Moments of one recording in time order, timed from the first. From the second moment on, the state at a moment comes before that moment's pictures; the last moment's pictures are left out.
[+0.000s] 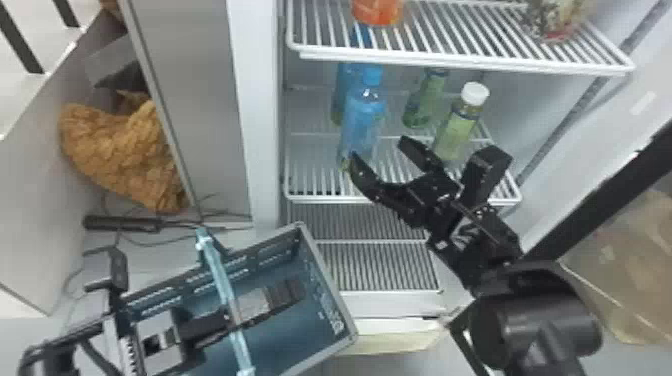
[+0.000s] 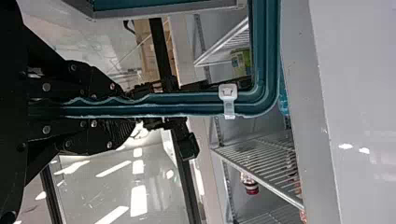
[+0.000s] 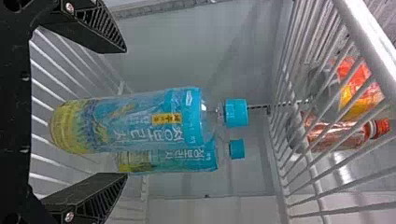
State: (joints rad) left arm 0.40 0.05 0.26 -2.03 1.15 1.35 -0.62; right arm 0.14 -0.16 0.07 -1.75 -0.22 0.10 0.41
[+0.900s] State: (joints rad) left arm 0.40 0.05 0.26 -2.03 1.15 1.35 -0.62; right arm 0.03 -0.16 0.11 -1.64 -0.24 0.12 0.38
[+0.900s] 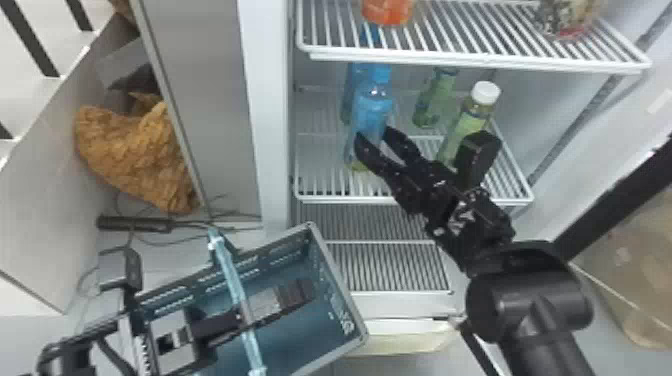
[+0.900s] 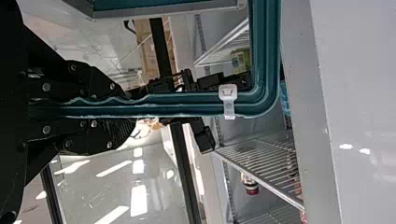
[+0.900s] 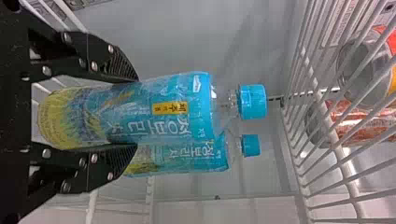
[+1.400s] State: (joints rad) left arm 0.40 0.05 0.26 -2.03 1.15 1.35 -0.62; right arm 0.10 -0.17 0.09 -1.71 -0.25 0.10 0.37
